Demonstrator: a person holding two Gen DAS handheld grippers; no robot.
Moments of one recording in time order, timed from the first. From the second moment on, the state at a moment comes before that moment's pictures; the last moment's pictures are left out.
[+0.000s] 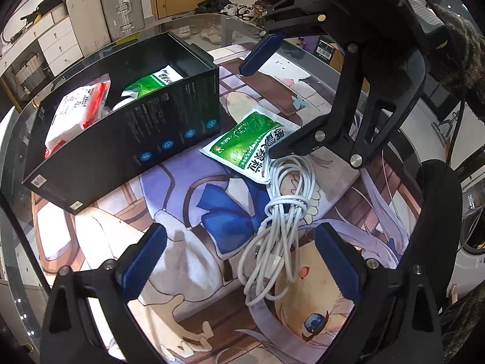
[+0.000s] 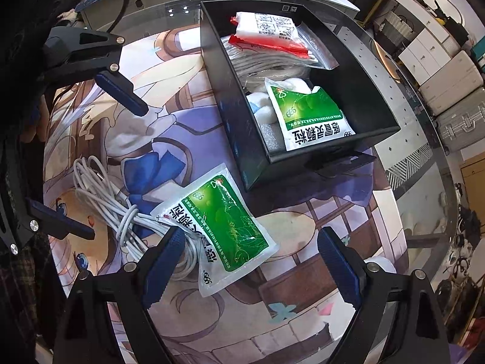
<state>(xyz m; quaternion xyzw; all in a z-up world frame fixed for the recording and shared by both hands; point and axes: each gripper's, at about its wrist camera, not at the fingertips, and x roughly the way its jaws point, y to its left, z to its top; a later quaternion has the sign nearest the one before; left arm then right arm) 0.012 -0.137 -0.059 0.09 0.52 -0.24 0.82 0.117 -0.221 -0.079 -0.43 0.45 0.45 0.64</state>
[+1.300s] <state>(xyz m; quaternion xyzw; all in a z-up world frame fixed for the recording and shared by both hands) 0.002 -0.156 -0.070 0.09 0.51 -0.32 0.80 0.131 -0.192 -0.100 -0.44 0.49 0.48 0.59</state>
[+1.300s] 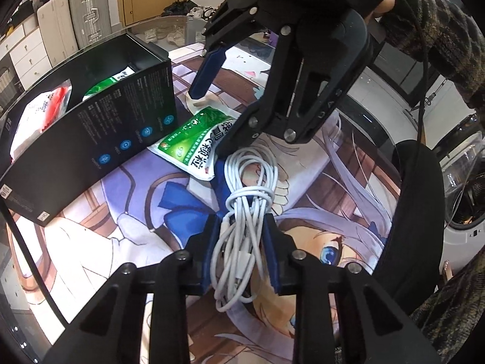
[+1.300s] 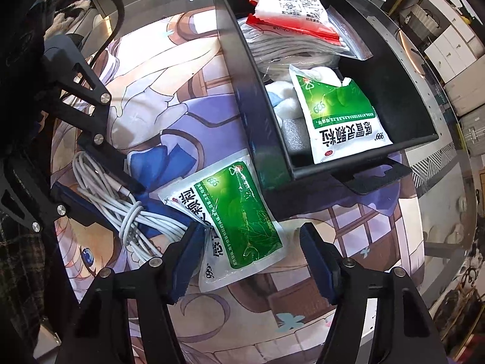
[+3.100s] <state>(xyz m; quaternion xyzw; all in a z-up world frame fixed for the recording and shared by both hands) -0.020 -0.060 -0.052 0.04 0.52 -0.19 0.83 0.090 -0.165 -0.034 -0.38 0.50 0.44 0.64</state>
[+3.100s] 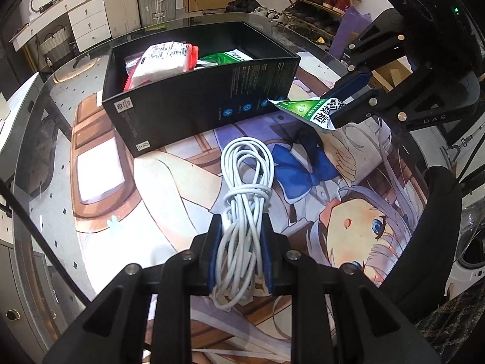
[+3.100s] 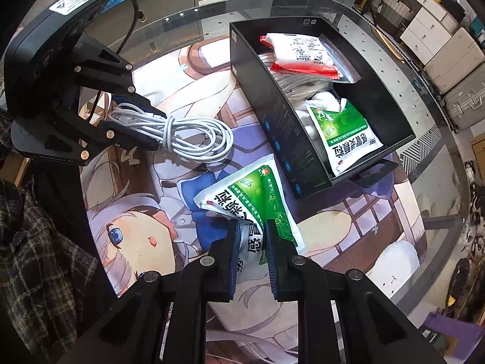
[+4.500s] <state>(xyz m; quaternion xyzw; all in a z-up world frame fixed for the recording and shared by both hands) 0.024 -0.046 0.043 0.07 0.45 -0.17 0.87 0.123 -0.159 0.040 -0.35 0.44 0.42 0.71</state>
